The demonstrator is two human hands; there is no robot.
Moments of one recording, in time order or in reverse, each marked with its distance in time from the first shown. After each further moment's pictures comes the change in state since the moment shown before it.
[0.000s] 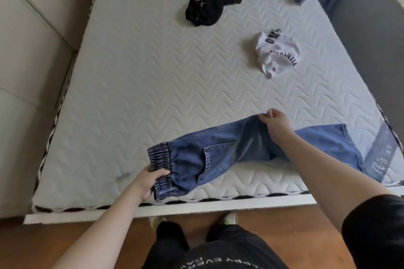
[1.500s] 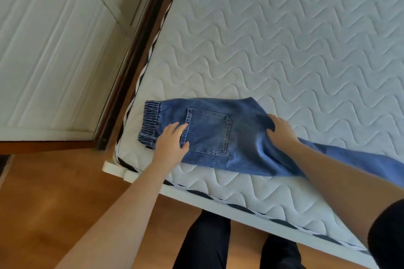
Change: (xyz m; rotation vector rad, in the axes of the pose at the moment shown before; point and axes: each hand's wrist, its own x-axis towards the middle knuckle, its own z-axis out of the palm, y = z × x) left_hand 0.157 0.000 -0.380 1.019 0.318 0.335; right_hand -0.006 -0.020 0.516 -0.883 -0.522 -0.267
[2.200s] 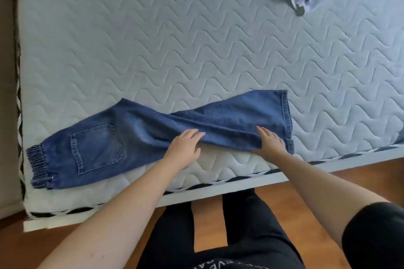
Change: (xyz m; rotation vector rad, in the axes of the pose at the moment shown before) left_hand -0.052 0.324 0.191 0.383 -0.411 0.575; right_hand -0.199 0.347 -0.028 0.020 -0.017 0.335
